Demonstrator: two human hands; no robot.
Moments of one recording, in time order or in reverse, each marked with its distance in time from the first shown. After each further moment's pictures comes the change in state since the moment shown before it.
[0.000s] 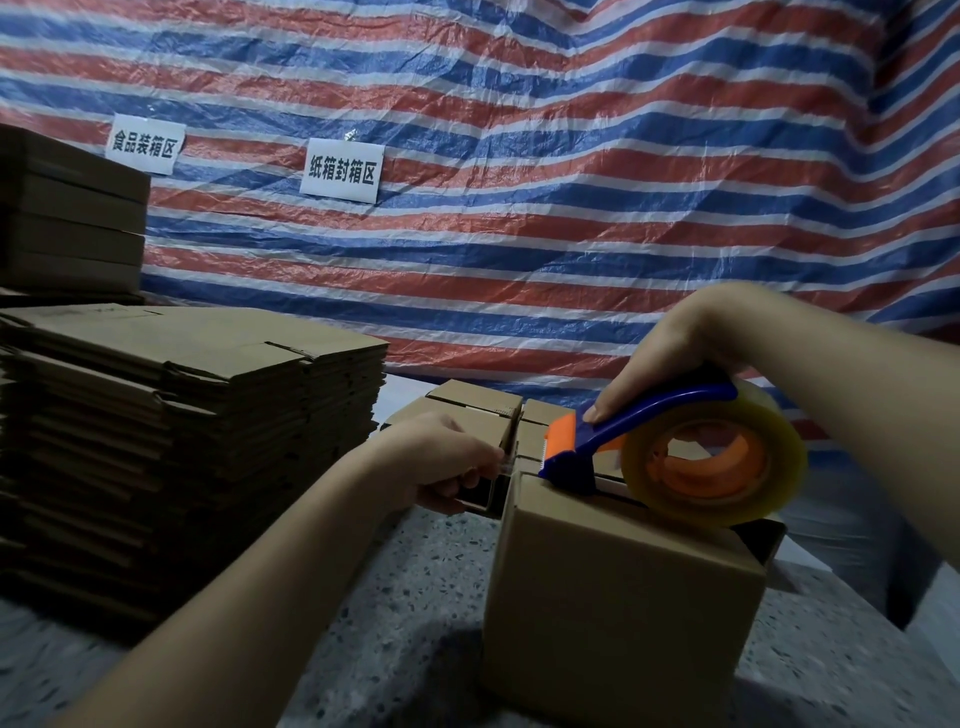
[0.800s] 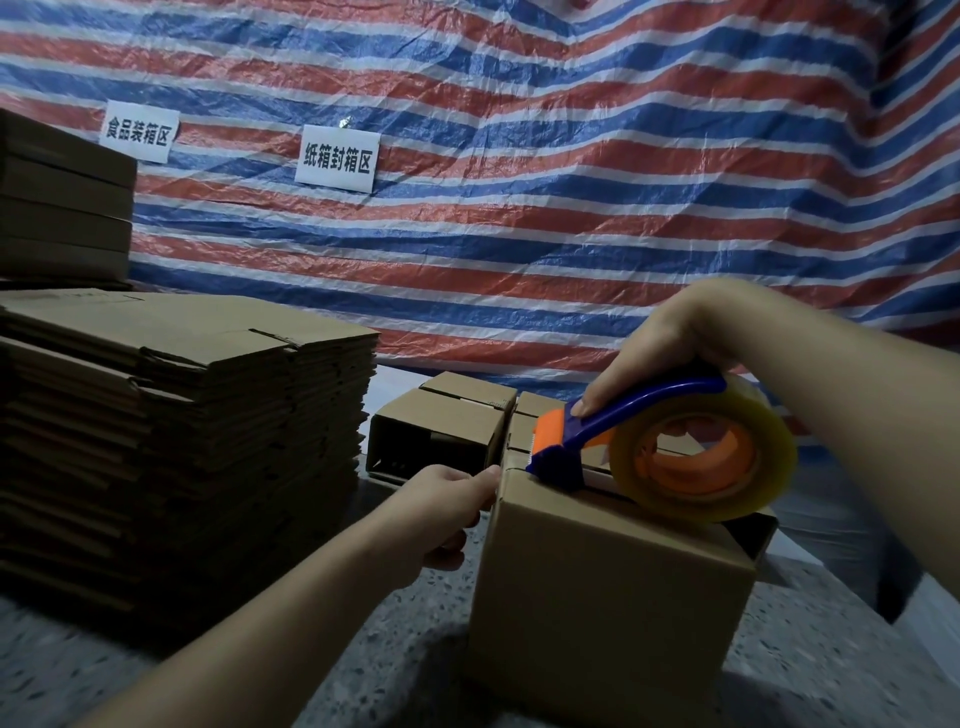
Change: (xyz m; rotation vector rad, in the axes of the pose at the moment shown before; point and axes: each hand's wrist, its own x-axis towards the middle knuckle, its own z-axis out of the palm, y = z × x) left_hand -0.017 -0.036 0.043 -0.232 -0.011 -0.069; right_hand 0.000 0.001 0.005 0.038 0.020 -0.030
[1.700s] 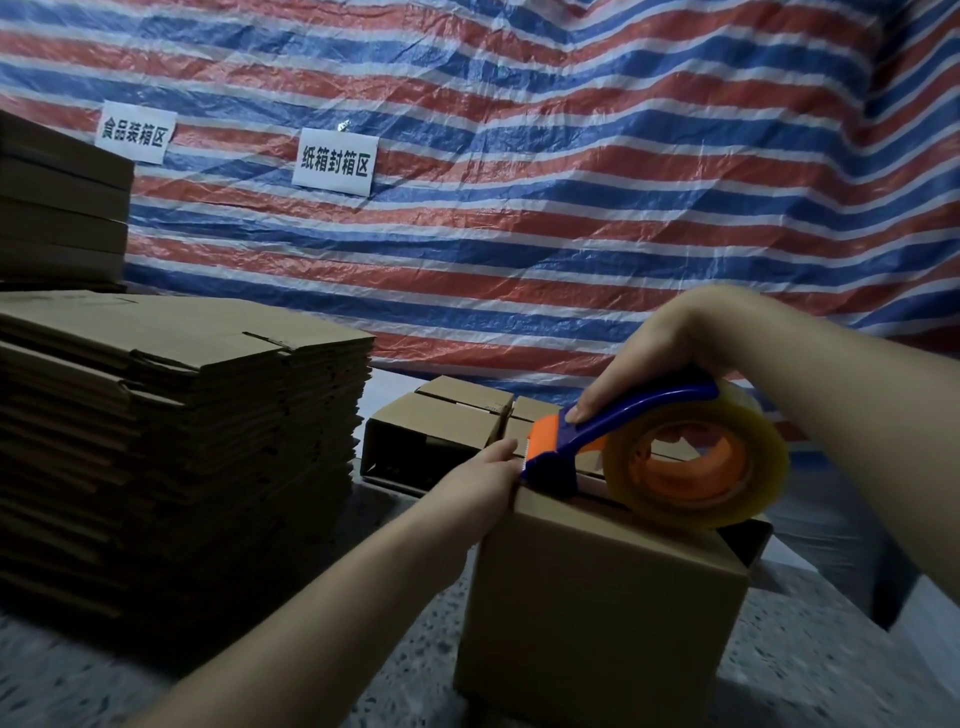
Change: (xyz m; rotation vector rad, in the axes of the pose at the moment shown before) left_hand 0.009 0.026 0.031 -0.165 -0.016 0.057; right_hand 0.005 0.001 -0.002 -0.001 0.015 -0.008
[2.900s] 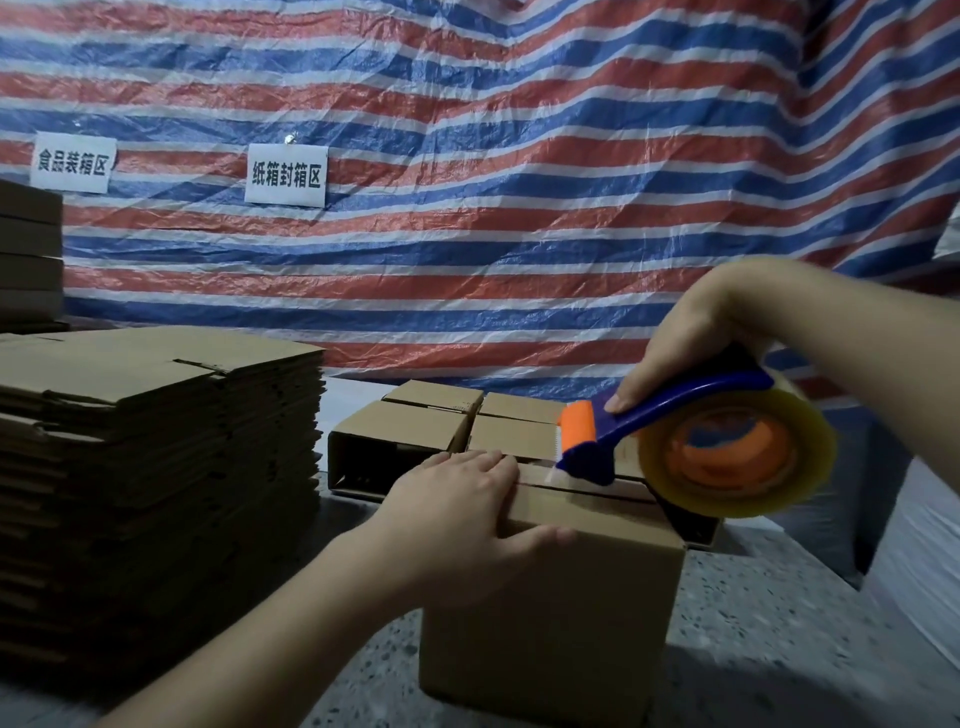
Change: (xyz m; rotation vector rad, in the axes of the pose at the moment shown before) left_hand -0.032 0.010 0.015 1.459 0.002 0.563; right_hand -0.009 0.081 -0.007 0.047 -0.152 0.079
